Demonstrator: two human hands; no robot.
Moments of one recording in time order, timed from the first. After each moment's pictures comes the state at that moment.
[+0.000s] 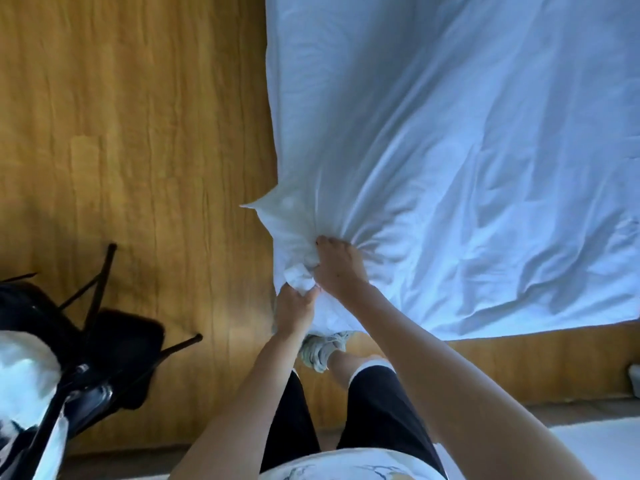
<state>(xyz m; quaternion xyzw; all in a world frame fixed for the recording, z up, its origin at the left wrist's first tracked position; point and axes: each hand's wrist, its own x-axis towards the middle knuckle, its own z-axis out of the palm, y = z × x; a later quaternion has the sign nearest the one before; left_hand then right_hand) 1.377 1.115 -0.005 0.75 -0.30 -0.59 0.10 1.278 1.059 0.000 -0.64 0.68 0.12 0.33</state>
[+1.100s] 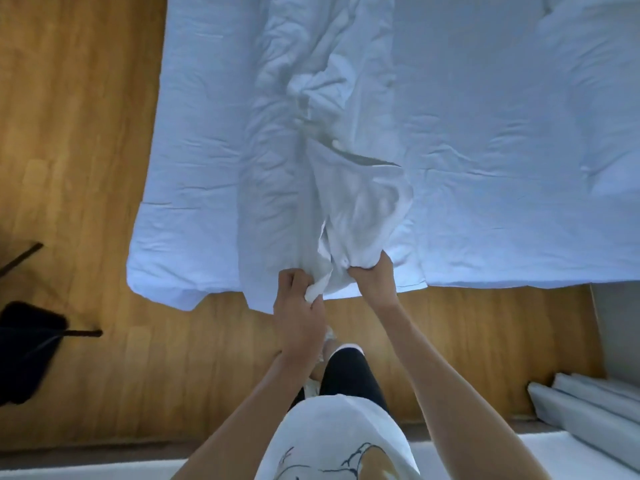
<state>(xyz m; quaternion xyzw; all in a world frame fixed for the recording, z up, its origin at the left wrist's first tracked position) 0.938 1.335 0.183 0.70 -0.56 -0.30 0.32 0.802 1.296 0.168 -0.35 0.73 -0.34 0.48</state>
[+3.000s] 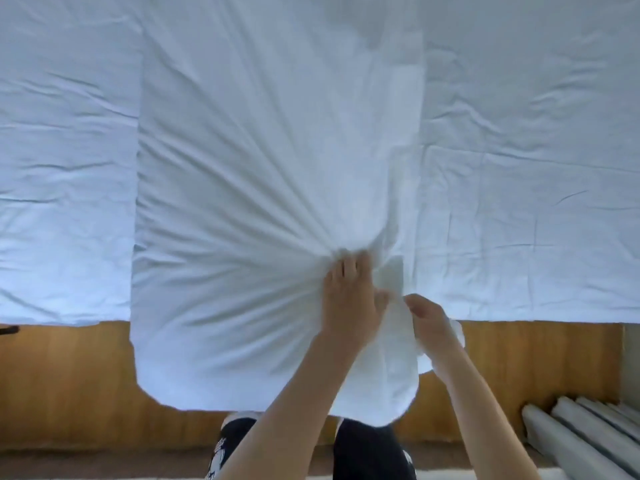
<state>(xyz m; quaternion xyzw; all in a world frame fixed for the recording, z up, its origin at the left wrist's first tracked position) 0.697 1.215 -0.011 0.63 -0.70 -0.35 -0.01 0.555 1.258 -0.003 -0.21 0.77 -0.15 0.58</state>
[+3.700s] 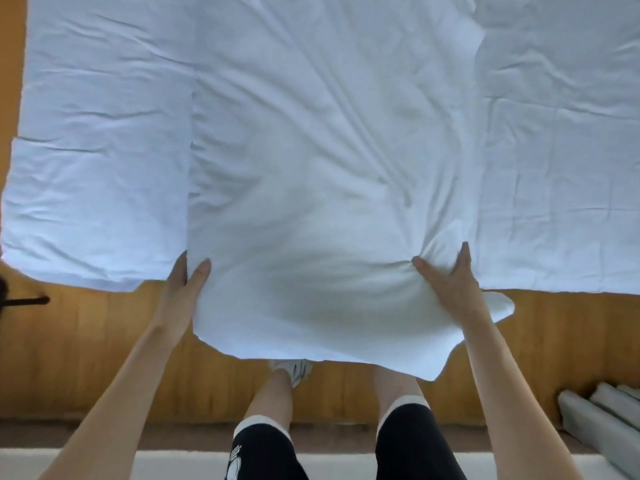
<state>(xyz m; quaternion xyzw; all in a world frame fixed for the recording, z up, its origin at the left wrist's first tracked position) 1.017 1.266 -0.054 0.76 -0.31 -0.54 0.18 0.626 1.276 -0.052 -0.26 0.84 -0.04 0.47</state>
